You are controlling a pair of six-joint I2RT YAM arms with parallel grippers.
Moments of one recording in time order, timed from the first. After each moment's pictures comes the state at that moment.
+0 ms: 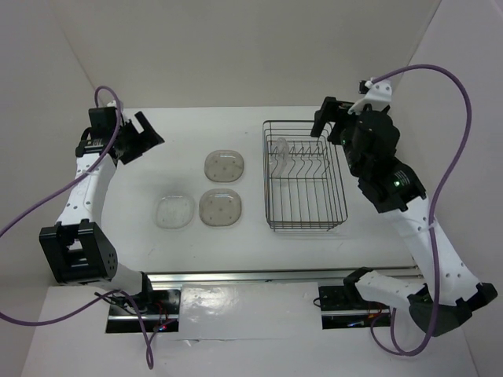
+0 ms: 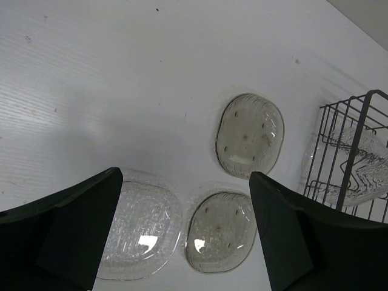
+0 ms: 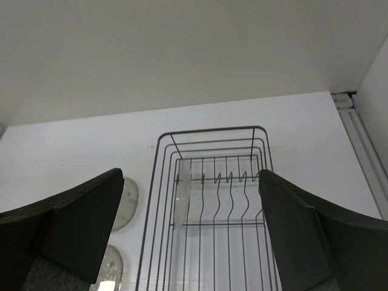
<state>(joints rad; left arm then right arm) 0.16 1.47 1.35 -0.56 0.22 -0.47 0.50 1.07 1.45 -0.44 0.48 0.22</state>
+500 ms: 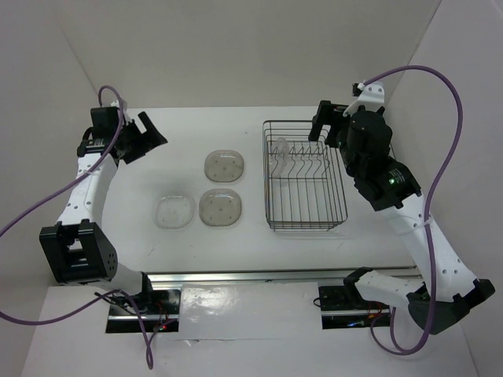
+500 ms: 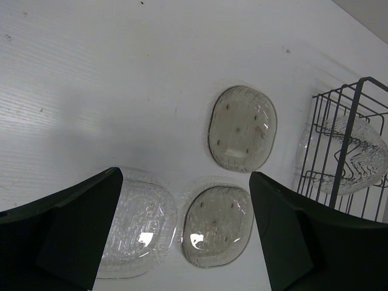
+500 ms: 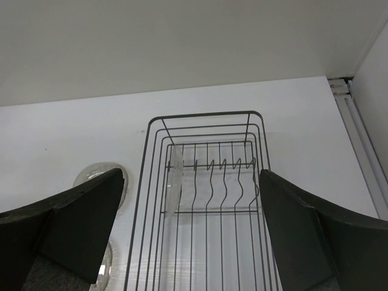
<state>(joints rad) 0.15 1.47 1.35 -0.56 0.25 -0.45 0.50 1.11 1.43 -0.47 0.49 0.22</state>
